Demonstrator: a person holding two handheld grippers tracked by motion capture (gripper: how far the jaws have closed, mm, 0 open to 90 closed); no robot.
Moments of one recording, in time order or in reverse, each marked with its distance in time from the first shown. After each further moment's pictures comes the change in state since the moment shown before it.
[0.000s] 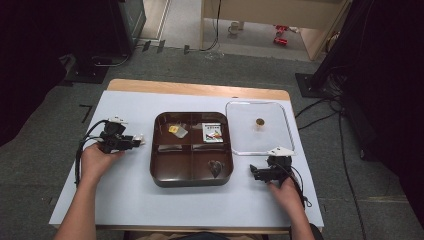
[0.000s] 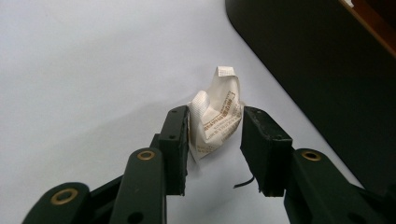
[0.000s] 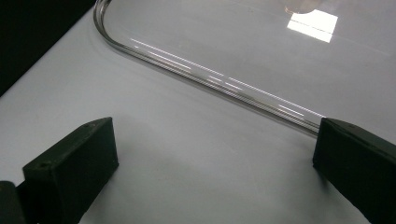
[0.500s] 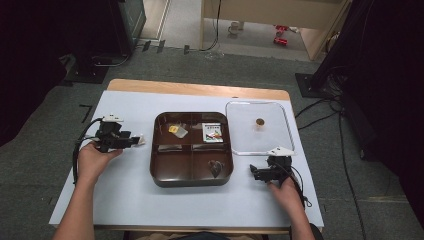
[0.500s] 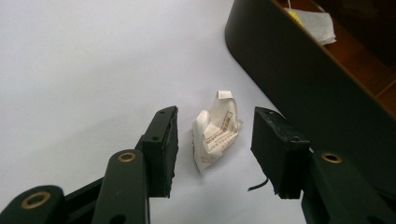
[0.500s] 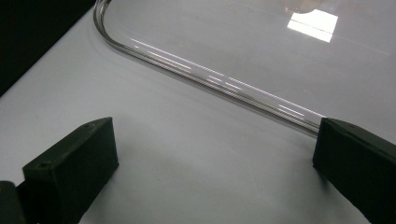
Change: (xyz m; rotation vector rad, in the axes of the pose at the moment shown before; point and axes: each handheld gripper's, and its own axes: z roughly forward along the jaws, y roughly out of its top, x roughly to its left) left arm -0.001 0.001 -0.017 -0.101 0.015 -0.002; right arm 0.000 0.000 0.000 0.002 0.002 0.002
